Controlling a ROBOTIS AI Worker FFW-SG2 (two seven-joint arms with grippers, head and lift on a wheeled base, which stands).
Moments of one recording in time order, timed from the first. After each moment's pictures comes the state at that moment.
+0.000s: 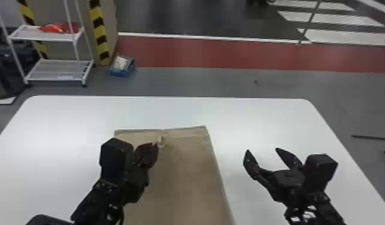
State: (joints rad) left arm 0.28 0.08 -0.30 -2.05 -0.10 0.53 -0.12; right arm 0.40 -0.15 -0.09 -1.96 -0.20 0.22 0.11
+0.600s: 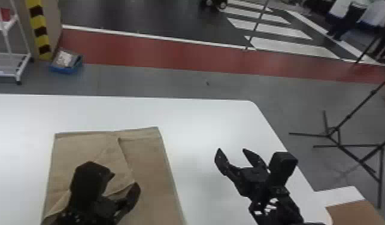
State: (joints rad) left arm 0.31 0.09 -0.40 -2.09 -0.12 0.71 -0.15; right arm 0.41 -0.15 -0.19 -1.94 -0.27 0.24 0.12
